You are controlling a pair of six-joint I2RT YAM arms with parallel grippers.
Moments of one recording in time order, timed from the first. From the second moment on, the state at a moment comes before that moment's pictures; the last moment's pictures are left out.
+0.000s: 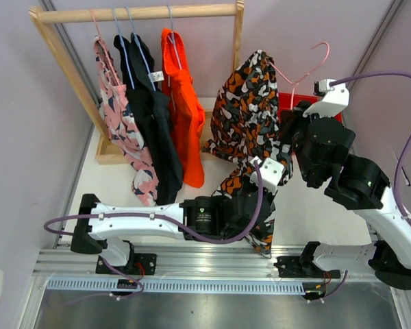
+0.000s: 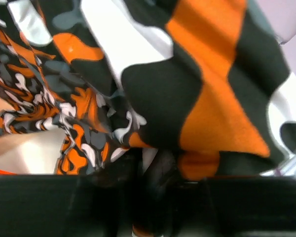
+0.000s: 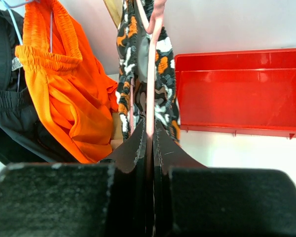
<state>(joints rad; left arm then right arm) -1.54 1.58 1.58 -0.29 -0.89 -0.33 1.00 1.12 1.71 -0.68 0.92 0.35</state>
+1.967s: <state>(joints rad) -1.09 2.10 2.51 -0.26 -0.46 0.01 0.67 0.70 1.72 -1.36 0.84 0.73</state>
